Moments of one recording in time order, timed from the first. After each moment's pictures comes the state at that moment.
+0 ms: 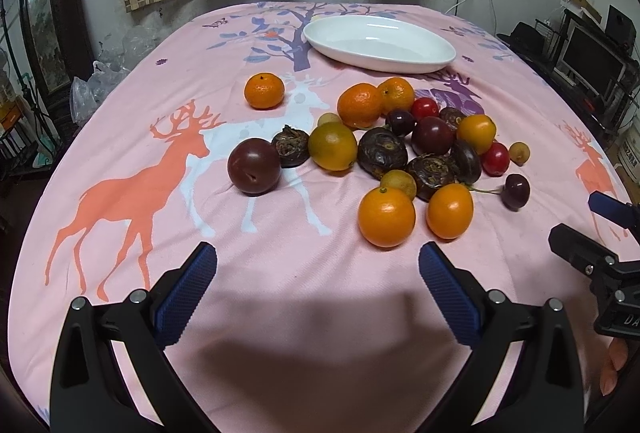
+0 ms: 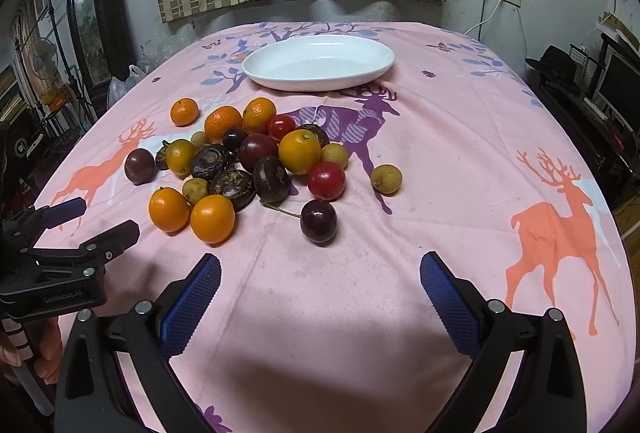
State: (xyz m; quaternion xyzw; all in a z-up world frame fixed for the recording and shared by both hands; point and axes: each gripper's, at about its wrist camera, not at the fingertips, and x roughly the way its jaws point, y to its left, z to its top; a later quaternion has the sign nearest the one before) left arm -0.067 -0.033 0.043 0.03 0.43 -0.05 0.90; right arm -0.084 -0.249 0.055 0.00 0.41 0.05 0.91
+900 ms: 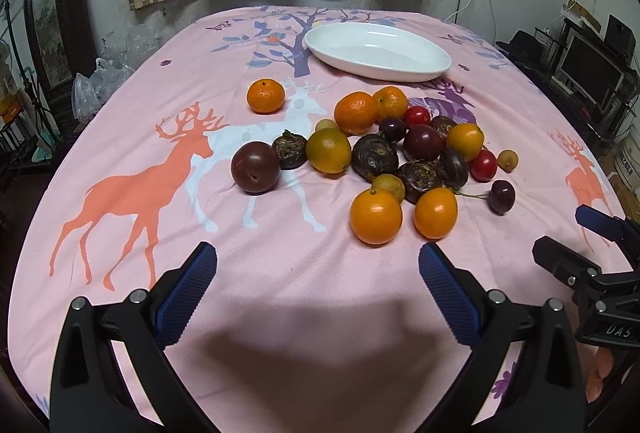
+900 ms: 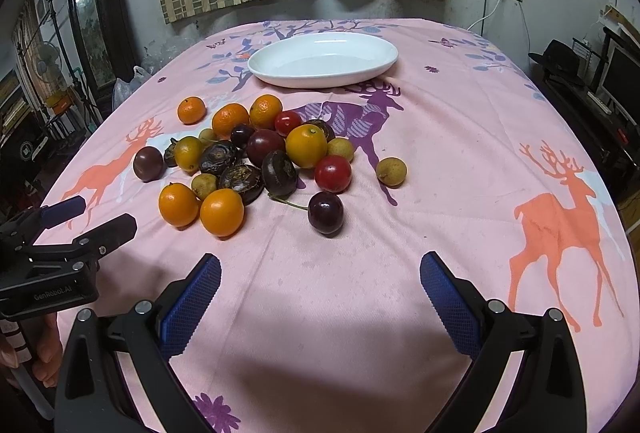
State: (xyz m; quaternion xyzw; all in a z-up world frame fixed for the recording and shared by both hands) left arm -0.077 -0.033 0.054 0.02 0.42 -0.05 0.91; right arm -0.090 -0.249 0.055 0.01 0.42 0.06 0.91
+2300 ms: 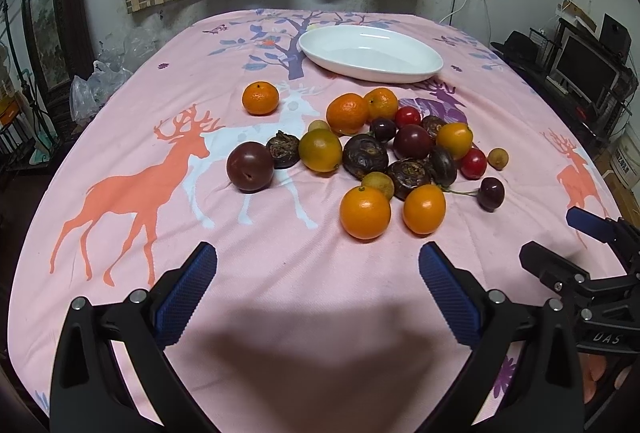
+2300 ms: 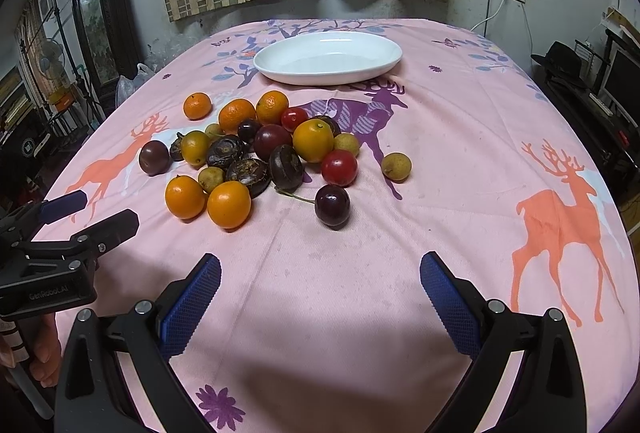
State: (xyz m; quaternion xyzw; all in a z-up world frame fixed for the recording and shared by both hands) left arm -0.083 -0.038 0.058 0.02 0.42 -0.05 0.91; right arm -0.096 -0.245 0.055 0.01 0.42 0.07 0.91
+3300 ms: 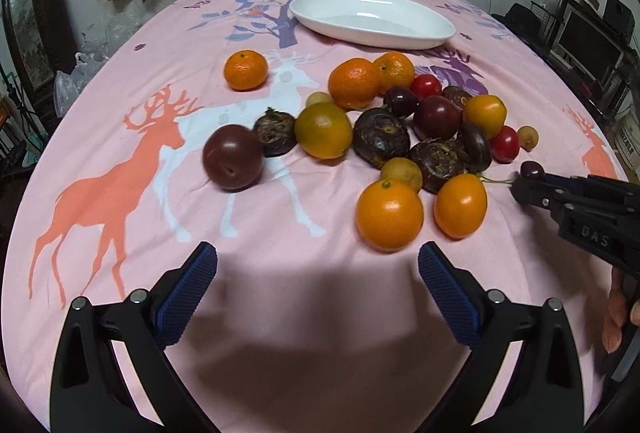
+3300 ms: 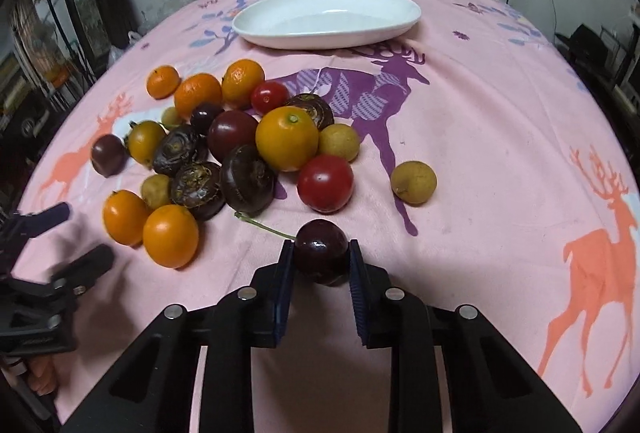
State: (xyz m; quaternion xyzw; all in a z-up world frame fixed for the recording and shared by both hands) left arm -0.038 -0.040 0.023 0.04 0.46 -0.07 0.88; right arm -0.021 -0.254 0.021 0.01 0.49 0.09 0.87
